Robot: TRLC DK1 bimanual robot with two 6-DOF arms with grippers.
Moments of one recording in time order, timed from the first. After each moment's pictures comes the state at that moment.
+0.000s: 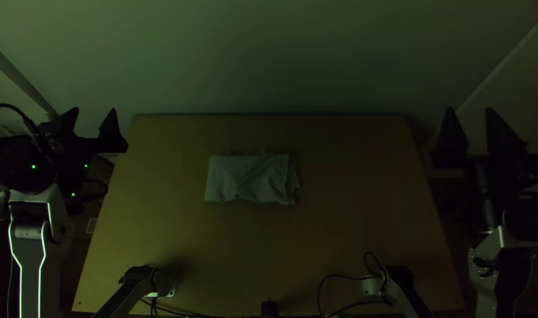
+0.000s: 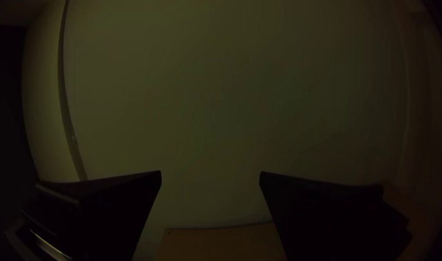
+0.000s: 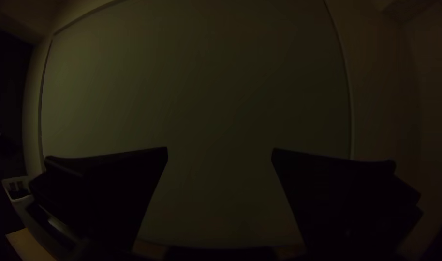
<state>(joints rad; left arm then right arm) 0.02 0.84 1.35 -0.41 -0.09 0.13 0.02 0.73 1.23 -0.17 -0.06 0.05</state>
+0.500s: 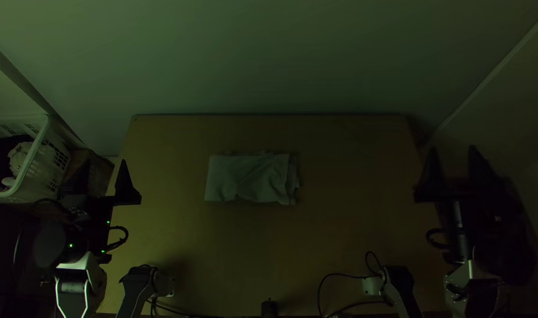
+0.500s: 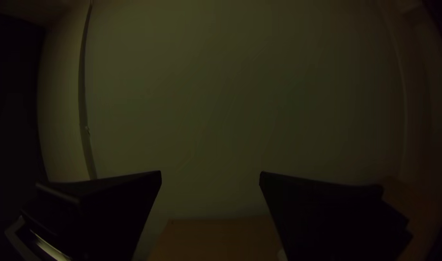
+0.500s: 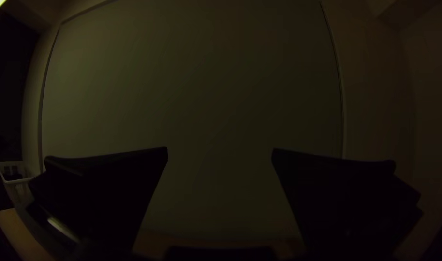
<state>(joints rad) 0.03 0.36 0.75 -0.17 -0.09 0.12 0.01 0.44 0.88 -0.08 -0.06 0.01</state>
